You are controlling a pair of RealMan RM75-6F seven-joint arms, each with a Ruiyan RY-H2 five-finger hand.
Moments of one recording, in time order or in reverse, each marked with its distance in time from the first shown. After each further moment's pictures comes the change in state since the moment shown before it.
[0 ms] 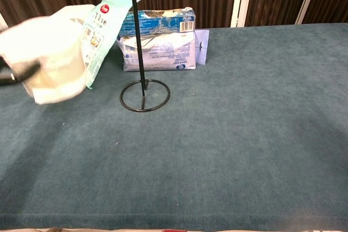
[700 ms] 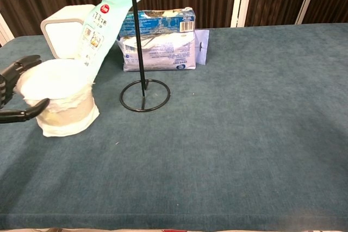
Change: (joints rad) left arm 0.028 0.048 0.120 -0.030 0.048 -0.031 -0.036; right arm 0.001 -0.005 -0.003 -0.001 -0.001 -0.013 -0.026
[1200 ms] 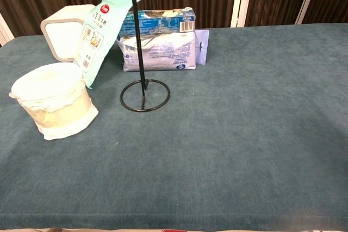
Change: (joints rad) left arm 0.076 0.214 0.143 -0.019 0.263 0.231 0.117; right arm 0.003 -0.015 0.001 -0.017 0.009 -0.031 -0.061
